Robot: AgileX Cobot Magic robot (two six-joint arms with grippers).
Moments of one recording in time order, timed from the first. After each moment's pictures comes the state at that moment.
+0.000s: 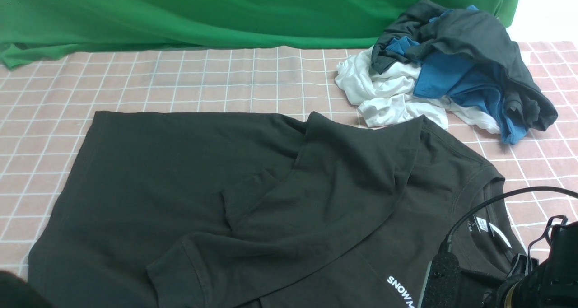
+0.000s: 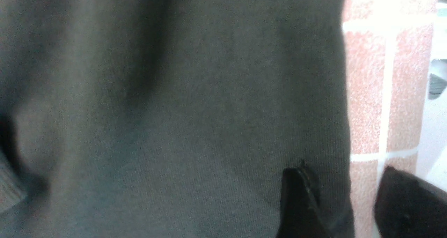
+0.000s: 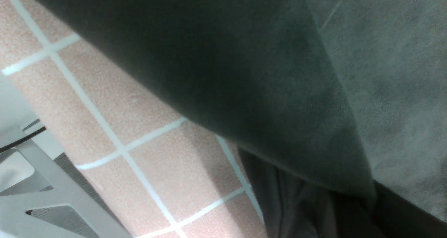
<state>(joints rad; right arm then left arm) 0.87 1.34 -0.61 -0.23 0.94 -0.07 -0.61 1.15 -0.31 -0.09 0.83 1.09</state>
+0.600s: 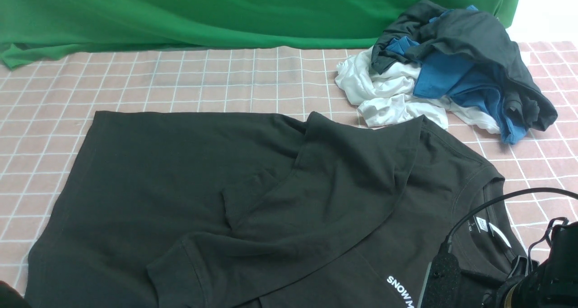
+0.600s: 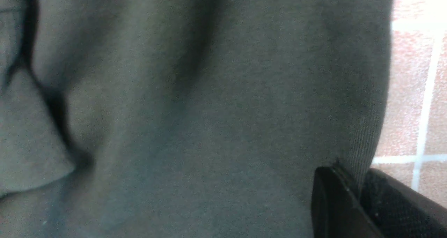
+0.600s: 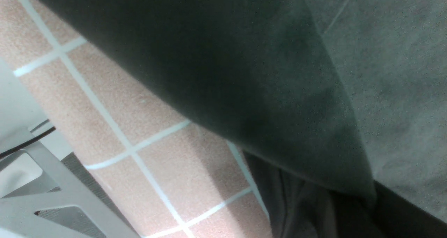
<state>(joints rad) 0.87 1.34 -0.61 -0.21 0.94 -0.07 -0.61 1.12 -0.30 -0.03 0.76 1.00</state>
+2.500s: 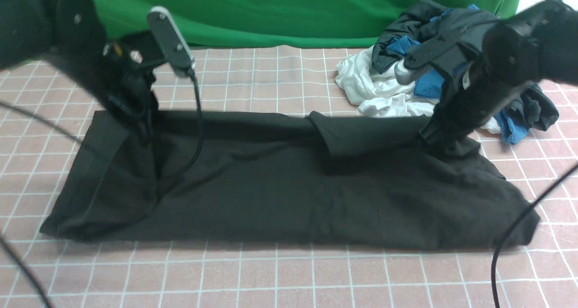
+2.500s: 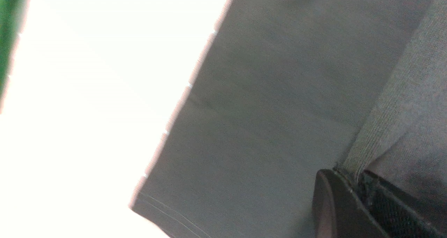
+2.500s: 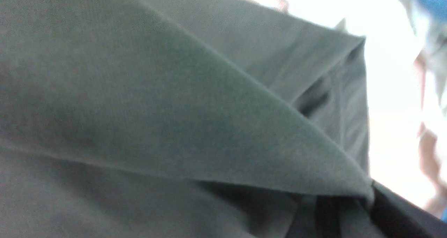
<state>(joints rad) 0.29 1.87 -1.37 -0.22 0.77 -0.09 -0.13 1.74 -1.36 0.07 0.80 0.92</state>
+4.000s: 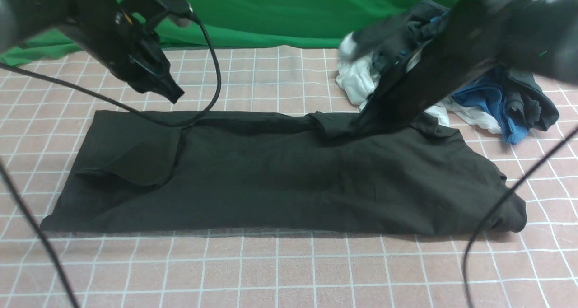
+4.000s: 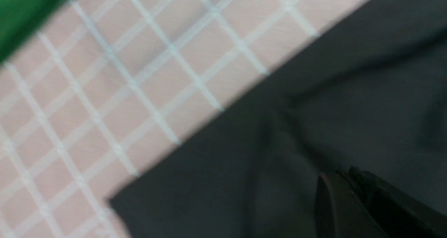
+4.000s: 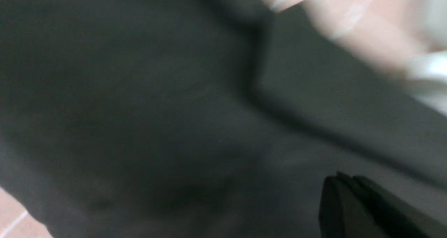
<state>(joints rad) 0.40 1.93 -1.44 0.23 0.72 -0.35 -0.11 1.77 -1.45 -0.03 0.82 0.59</state>
